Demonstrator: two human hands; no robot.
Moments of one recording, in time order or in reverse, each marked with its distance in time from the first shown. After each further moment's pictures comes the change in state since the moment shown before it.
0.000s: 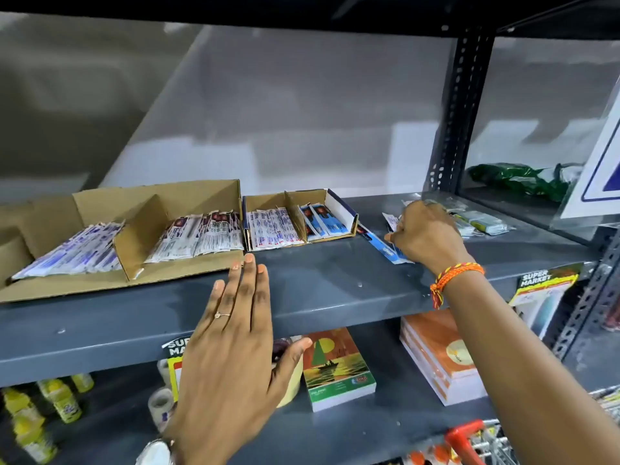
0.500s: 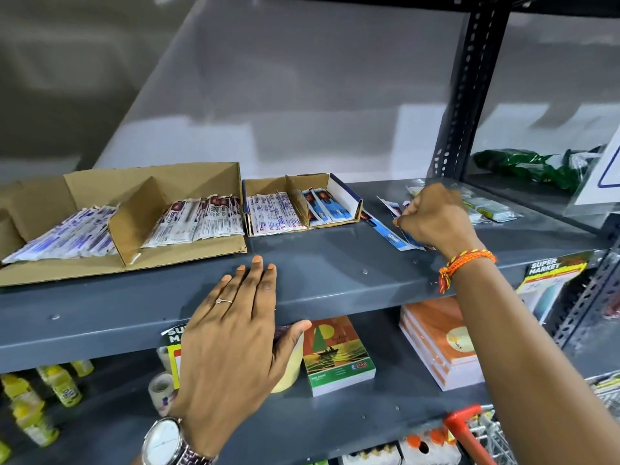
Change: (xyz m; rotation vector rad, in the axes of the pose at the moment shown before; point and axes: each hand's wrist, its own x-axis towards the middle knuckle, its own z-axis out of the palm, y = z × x) left_hand 0.003 -0.005 0.017 0.083 0.163 0.044; right_hand 0.006 0.001 -0.002 0.164 -0.012 0.142
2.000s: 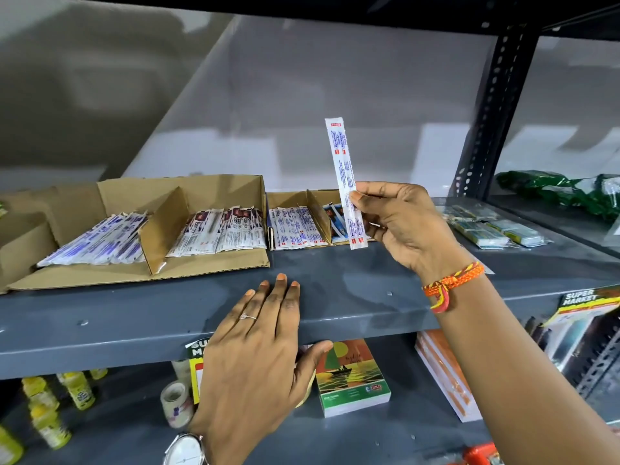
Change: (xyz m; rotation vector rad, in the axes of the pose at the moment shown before) left_hand 0.001 -0.004 0.009 0.038 0.111 0.031; right_hand -0.043 -0.093 -0.002 1.307 -0.383 0.042
